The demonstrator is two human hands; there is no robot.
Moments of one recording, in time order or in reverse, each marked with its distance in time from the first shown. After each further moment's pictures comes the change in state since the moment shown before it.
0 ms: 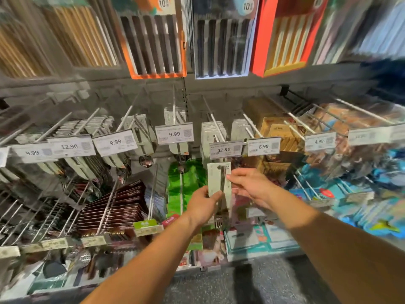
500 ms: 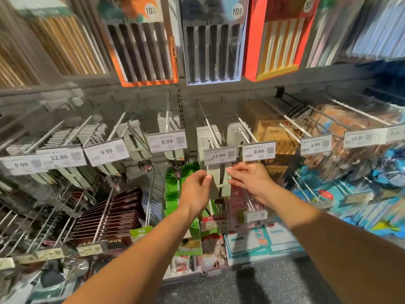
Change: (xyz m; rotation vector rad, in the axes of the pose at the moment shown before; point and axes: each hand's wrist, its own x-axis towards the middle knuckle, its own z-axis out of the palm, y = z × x) left_hand 0.024 0.029 -0.008 0.268 0.170 0.341; right_hand 0.002 -0.019 -0.010 0.082 0.082 -0.120
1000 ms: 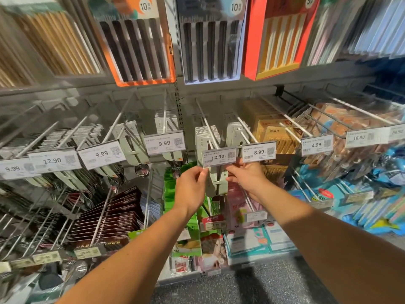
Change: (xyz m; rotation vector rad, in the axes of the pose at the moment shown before) left_hand 0.012 0.000 -0.007 0.065 0.081 0.057; right_hand 0.015 -0.002 0.015 -0.041 0.120 -0.043
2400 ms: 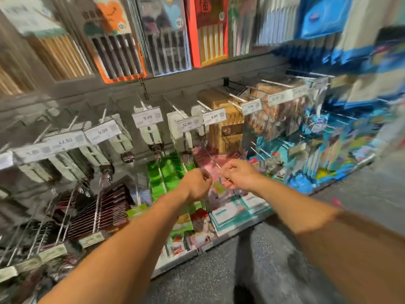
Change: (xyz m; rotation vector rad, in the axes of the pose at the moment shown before) left_hand -0.146 0.046 -0.022 0.343 -0.573 0.058; right_hand -0.204 0.032 -0.040 -0.361 0.014 0.019
